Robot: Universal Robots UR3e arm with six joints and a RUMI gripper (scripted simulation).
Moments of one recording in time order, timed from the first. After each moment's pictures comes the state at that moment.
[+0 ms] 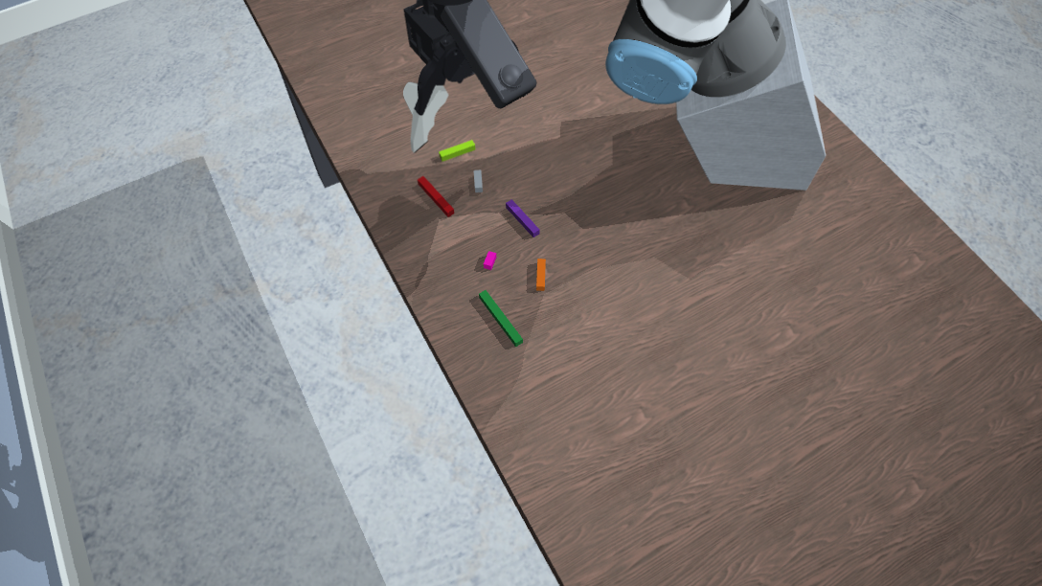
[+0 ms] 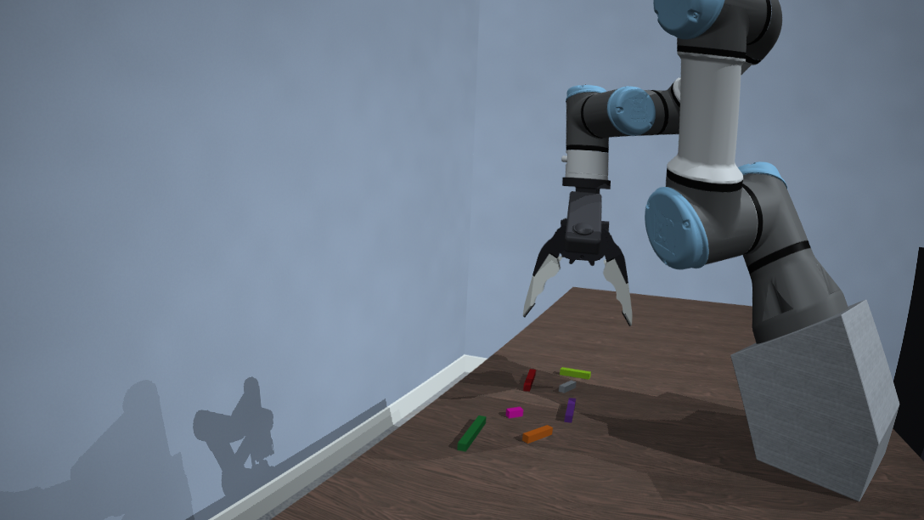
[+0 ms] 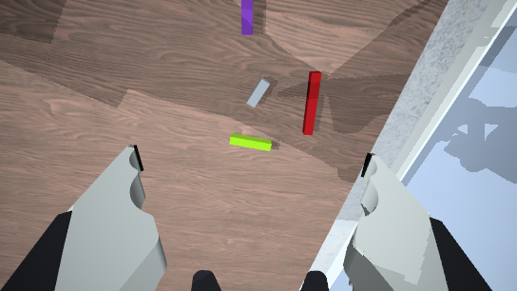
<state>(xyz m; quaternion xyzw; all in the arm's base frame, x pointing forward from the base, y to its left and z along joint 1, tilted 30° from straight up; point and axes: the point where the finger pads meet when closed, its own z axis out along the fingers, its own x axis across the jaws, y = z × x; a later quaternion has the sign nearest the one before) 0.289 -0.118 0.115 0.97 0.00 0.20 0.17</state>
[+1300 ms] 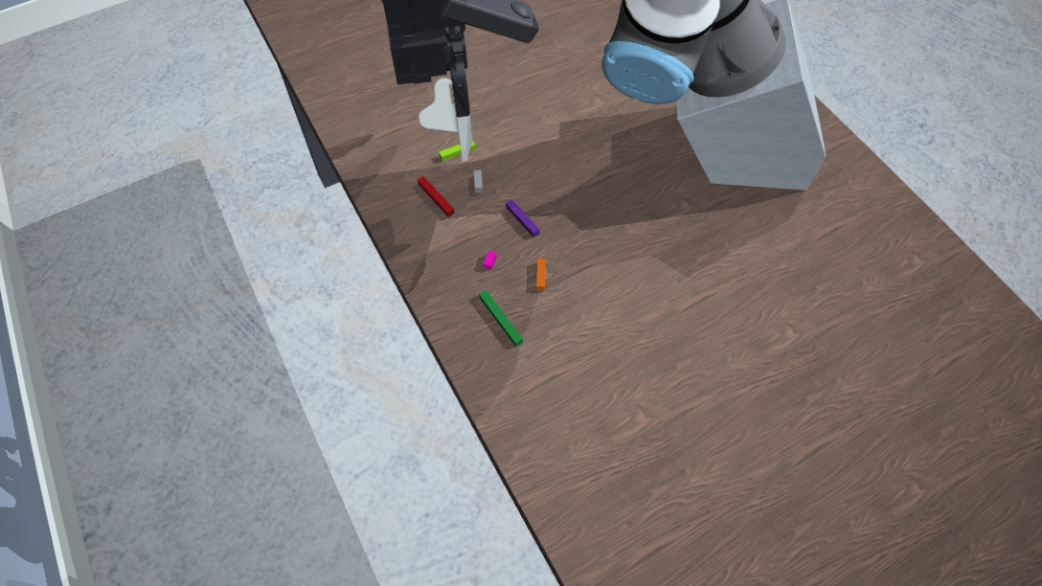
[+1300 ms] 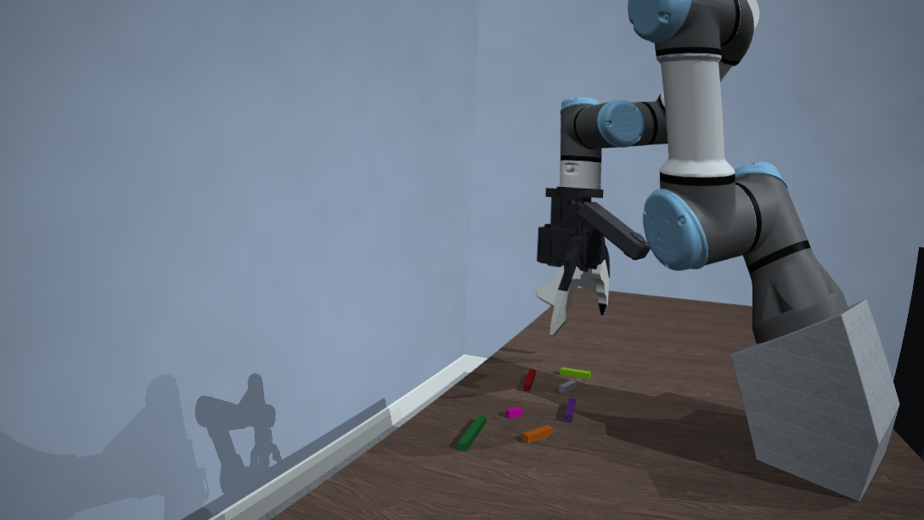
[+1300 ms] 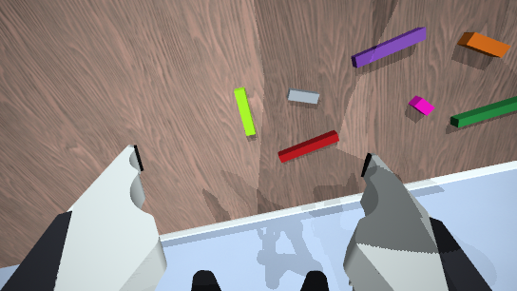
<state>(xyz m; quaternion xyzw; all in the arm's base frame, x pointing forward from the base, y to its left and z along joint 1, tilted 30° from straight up) 0.288 -0.159 0.114 0.81 0.52 0.07 0.25</state>
